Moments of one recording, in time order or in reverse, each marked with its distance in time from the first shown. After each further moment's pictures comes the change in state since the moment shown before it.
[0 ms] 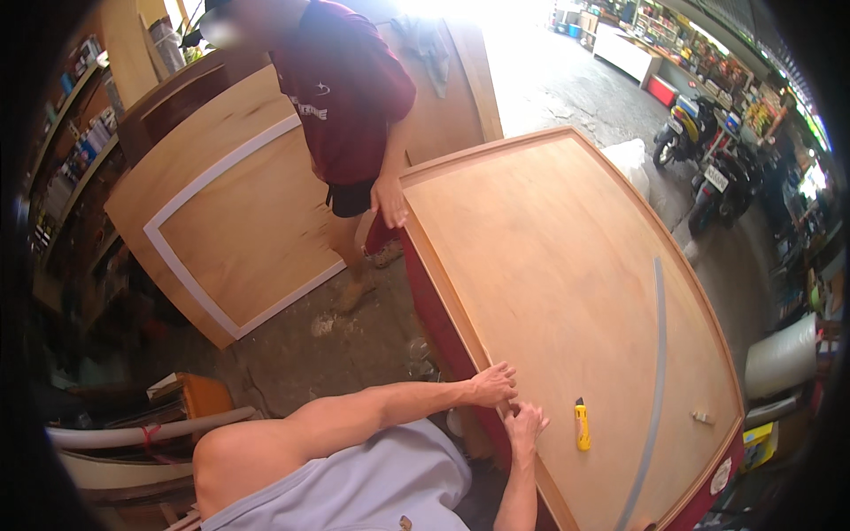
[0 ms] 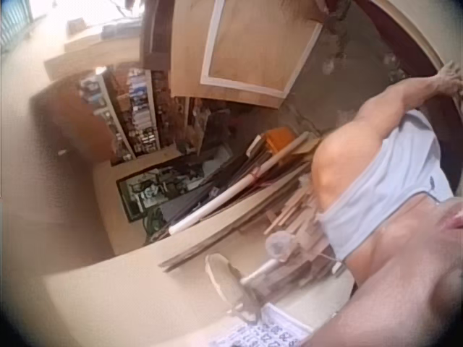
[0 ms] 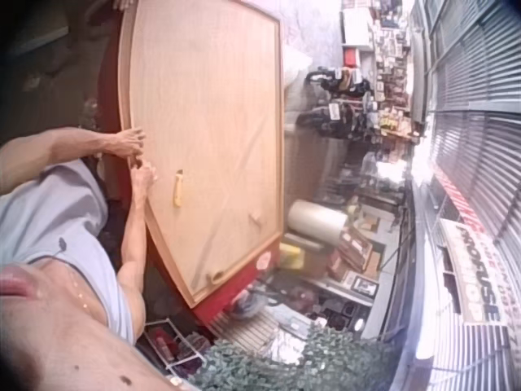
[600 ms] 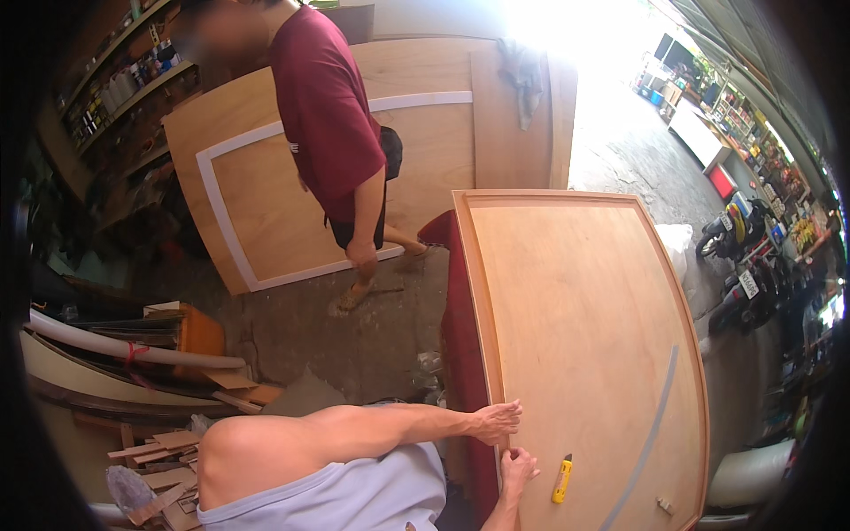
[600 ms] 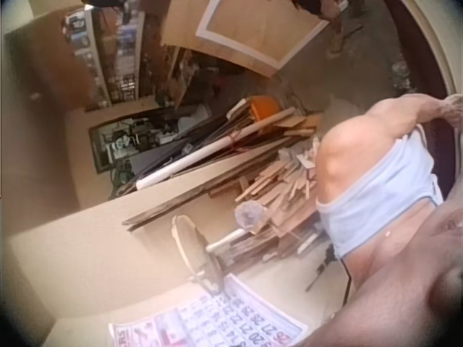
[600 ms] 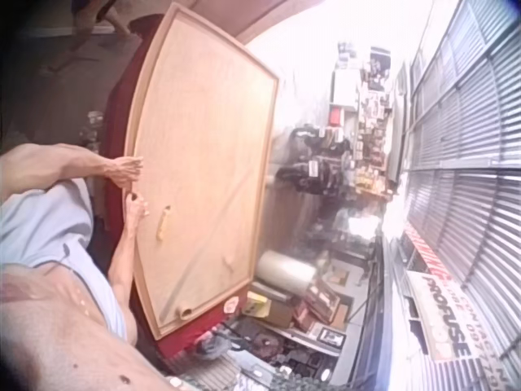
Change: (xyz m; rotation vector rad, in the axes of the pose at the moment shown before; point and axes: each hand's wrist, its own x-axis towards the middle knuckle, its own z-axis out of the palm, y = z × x) left_hand -0.009 0.008 0.039 0.313 0.096 -0.088; right_hand 0.000 0.019 0.001 -0.111 -0.006 0.000
